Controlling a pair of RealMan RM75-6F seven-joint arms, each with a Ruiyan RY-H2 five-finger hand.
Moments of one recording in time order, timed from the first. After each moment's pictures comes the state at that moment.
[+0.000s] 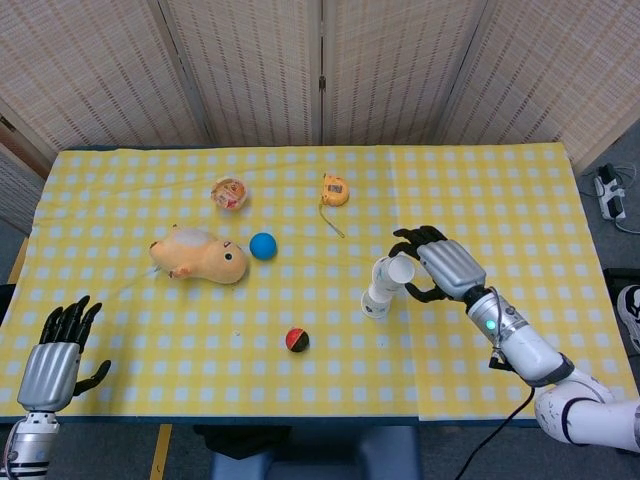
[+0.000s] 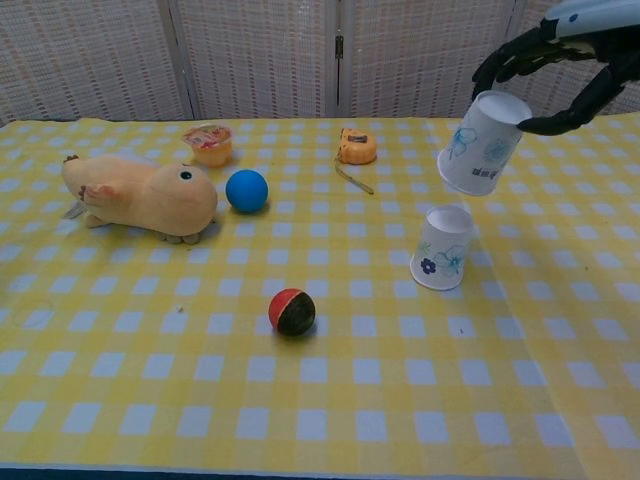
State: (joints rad) left arm -0.11 -1.26 -0.03 -1.58 1.50 1.47 0.16; right arm 0.77 -0.95 0.16 -1.88 -1.08 0.81 0.02
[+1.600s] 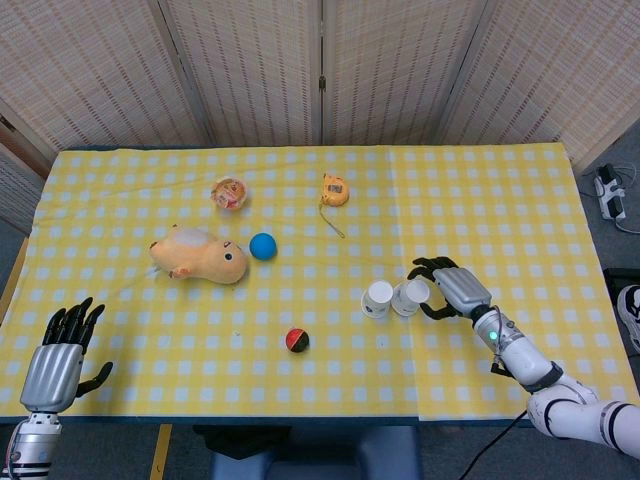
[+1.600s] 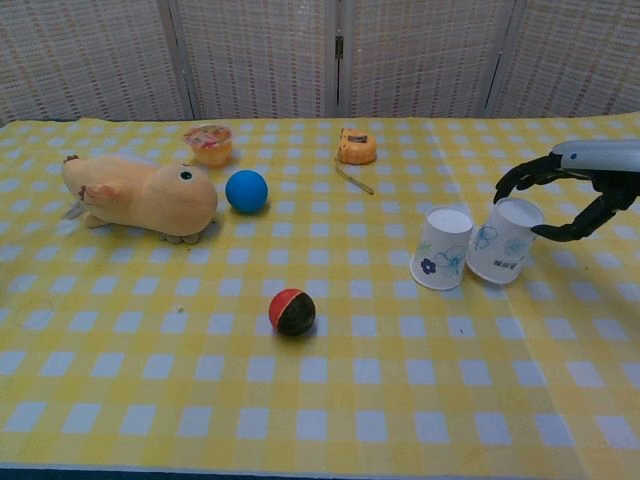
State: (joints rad) left arm -0.11 -1.27 -0.02 -1.58 1.49 1.46 0.17; right arm 0.67 -1.24 0.10 -1.50 -1.23 0.72 0.20
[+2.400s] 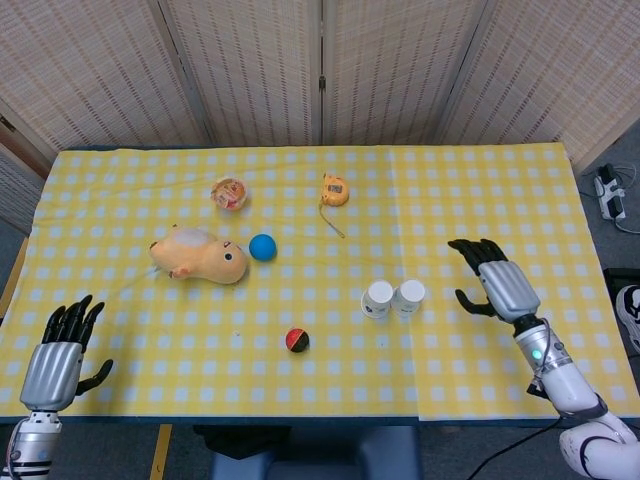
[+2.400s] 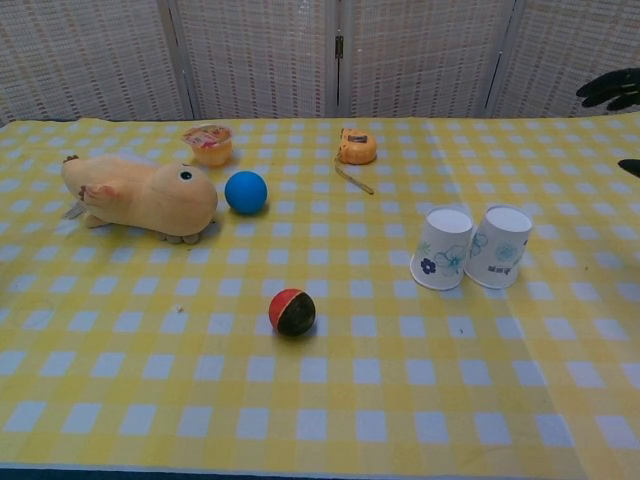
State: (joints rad) left arm -0.11 -1.28 -0.03 -1.56 1.51 1.48 0.16; right arm 0.46 -1.15 0.08 -1.61 -1.34 1.14 0.14
